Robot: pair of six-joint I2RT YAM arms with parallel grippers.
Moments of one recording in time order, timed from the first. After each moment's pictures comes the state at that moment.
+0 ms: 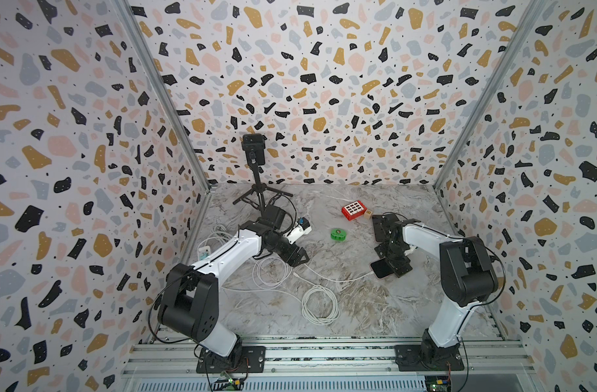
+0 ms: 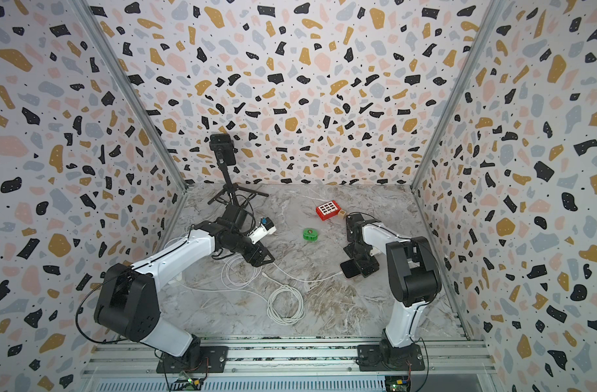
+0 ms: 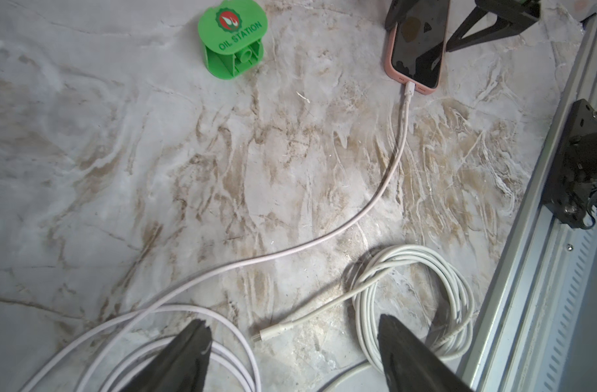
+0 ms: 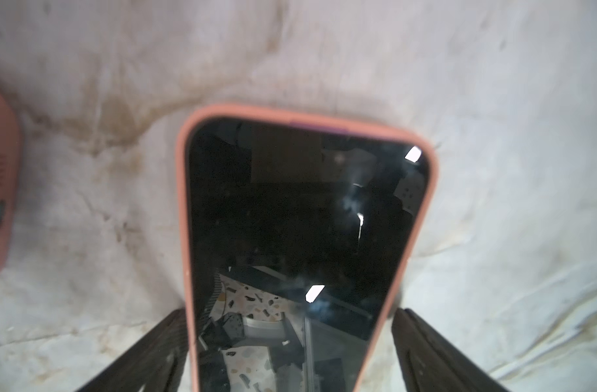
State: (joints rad) left arm -0.38 1.56 1.12 -0.71 0.53 0.41; right arm 0.25 1.82 1.15 -0.91 0.06 1.27
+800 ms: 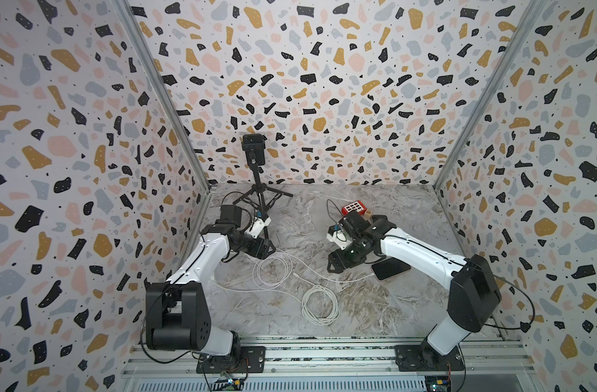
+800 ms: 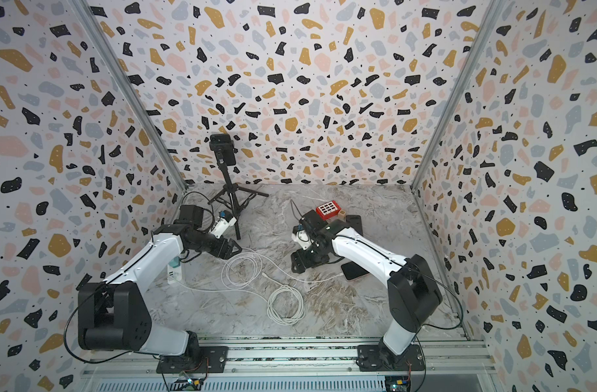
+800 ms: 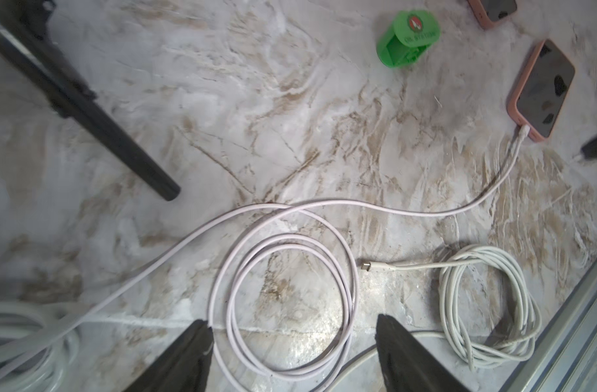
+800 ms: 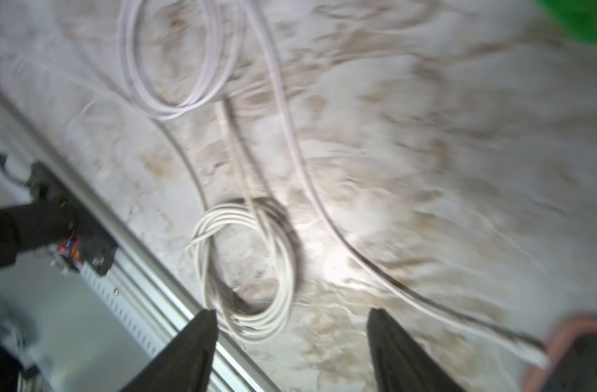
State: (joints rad) left arm 0.01 1.44 1.05 -0.73 0.52 0.39; right arm 0.75 1.70 1.33 -0.84 -0.43 0.15
